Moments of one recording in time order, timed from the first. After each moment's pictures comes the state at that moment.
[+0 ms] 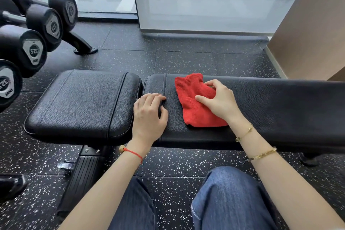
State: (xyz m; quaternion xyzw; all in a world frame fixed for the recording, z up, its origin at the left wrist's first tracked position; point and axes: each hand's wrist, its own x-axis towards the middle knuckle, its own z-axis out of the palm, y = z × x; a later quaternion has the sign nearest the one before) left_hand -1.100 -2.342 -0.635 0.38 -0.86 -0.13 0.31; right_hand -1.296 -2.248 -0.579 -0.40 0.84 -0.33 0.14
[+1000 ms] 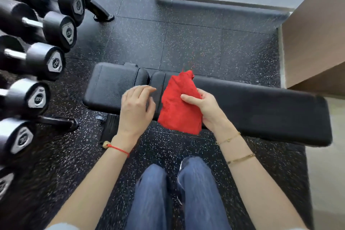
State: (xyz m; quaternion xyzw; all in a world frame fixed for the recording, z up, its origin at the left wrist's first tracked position) left_hand -1.073 -2.266 -0.342 0.46 -0.86 -0.15 0.18; right_hand -1.266 -2.192 -0.334 -0.11 0.60 -0.53 0.59
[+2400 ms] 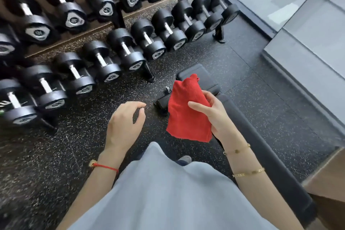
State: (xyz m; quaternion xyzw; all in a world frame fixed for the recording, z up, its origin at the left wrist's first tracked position) left_hand -0.880 -1.982 -0.062 0.78 -0.53 -0.12 0.30; right_hand -1.103 -2.103 -0.037 -0.40 0.48 -0.28 0.72
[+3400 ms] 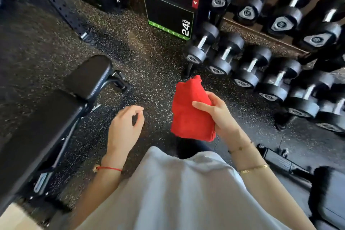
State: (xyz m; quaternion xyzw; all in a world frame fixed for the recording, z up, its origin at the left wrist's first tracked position) left_hand -0.650 -1.511 -0.080 0.96 0.01 0.01 0.30; right_hand -0.630 -1.775 -0.058 -0.59 0.23 0.16 0.76
